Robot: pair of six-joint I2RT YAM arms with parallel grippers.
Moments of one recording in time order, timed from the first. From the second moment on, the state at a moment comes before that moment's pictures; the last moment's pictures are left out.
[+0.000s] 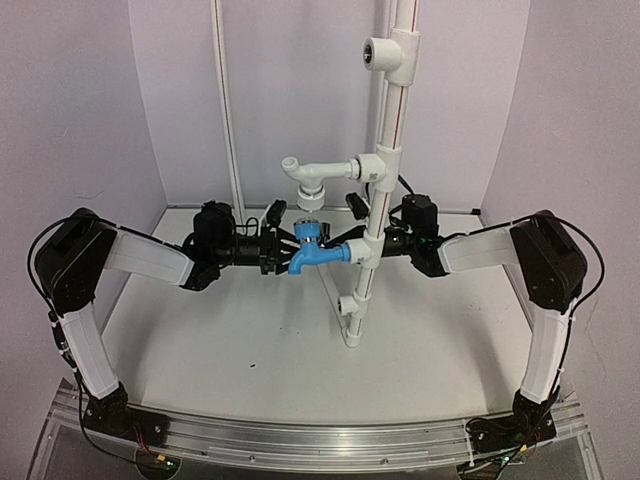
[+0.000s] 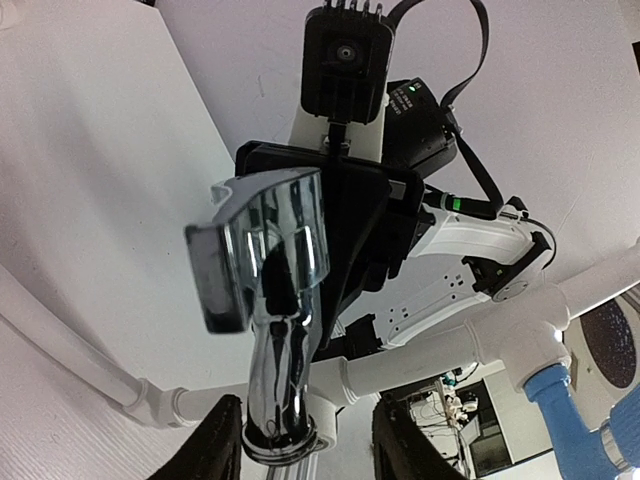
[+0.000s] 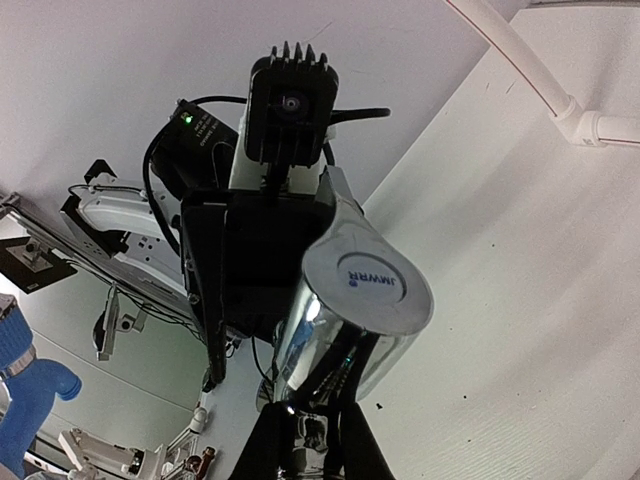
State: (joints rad) left arm -0.62 1.81 0.96 0.79 0.91 -1.03; right arm 0.55 1.98 1.20 0.66 -1.09 0.80
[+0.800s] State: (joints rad) left arm -0.62 1.82 0.94 0.84 0.93 -1.05; right arm 0.57 1.96 1.23 0.65 -1.07 0.81
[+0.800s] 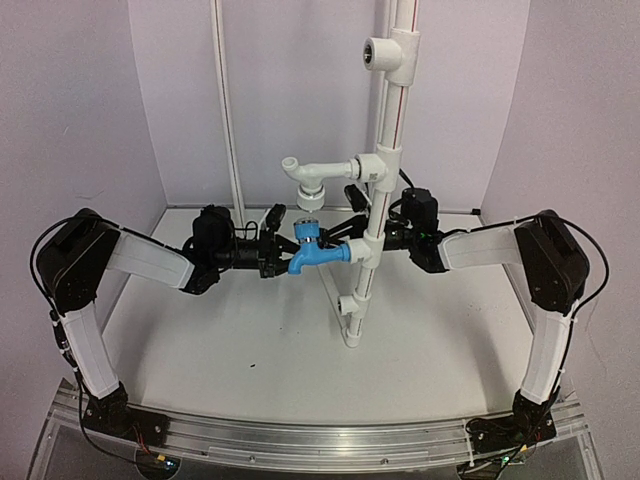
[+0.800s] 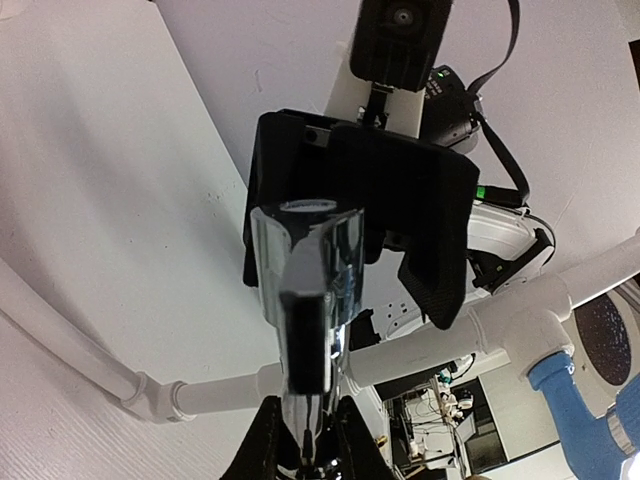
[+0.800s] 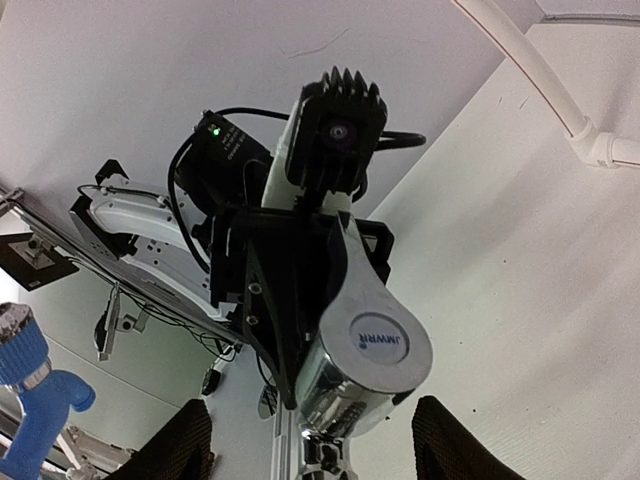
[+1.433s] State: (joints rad) left arm -0.64 1.80 0.94 0.83 0.93 -1.00; right arm 0.57 1.96 1.29 0.57 -1.03 0.81
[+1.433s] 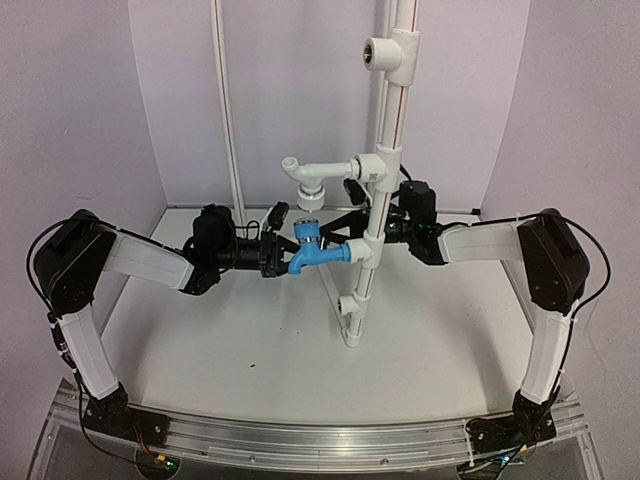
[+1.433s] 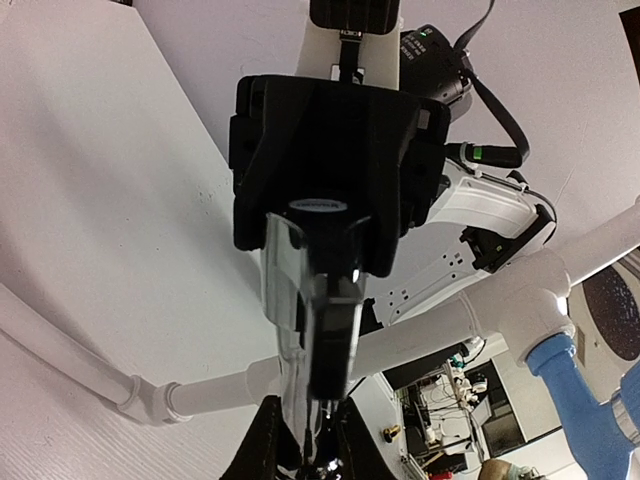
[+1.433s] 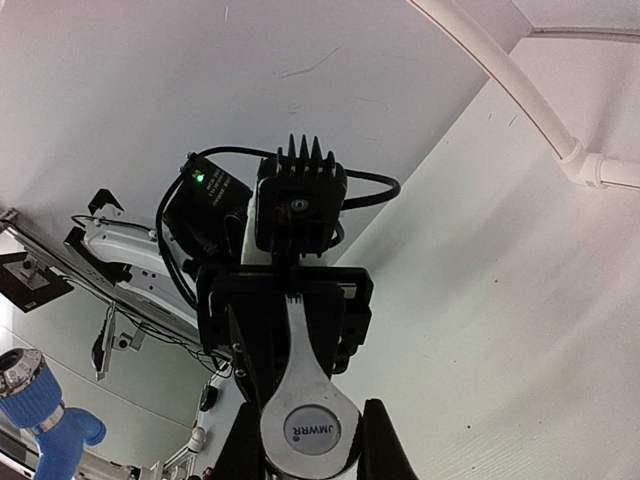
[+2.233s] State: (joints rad) left arm -0.67 1.81 0.98 0.75 0.97 -0.97; right arm 0.59 1.97 1.30 0.53 -1.05 0.78
